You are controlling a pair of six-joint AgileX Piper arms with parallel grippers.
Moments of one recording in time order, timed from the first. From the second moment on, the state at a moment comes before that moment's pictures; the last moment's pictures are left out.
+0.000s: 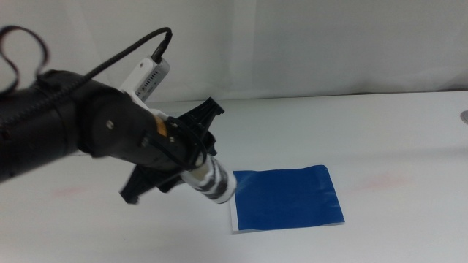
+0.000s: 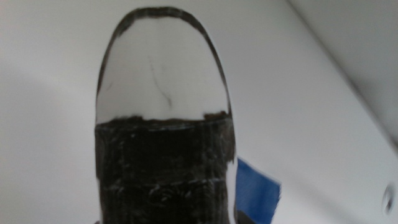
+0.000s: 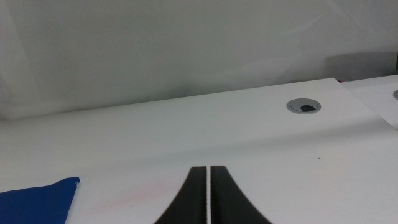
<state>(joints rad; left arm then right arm) -0.56 1.53 -1.06 -0.02 0.63 -1.21 0.08 0.11 0.00 -0.21 0.14 0.29</state>
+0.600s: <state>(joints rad) -0.83 1.82 -1.62 0.27 1.10 -1.91 0.08 0.11 0.00 -0.21 0.14 0.29</state>
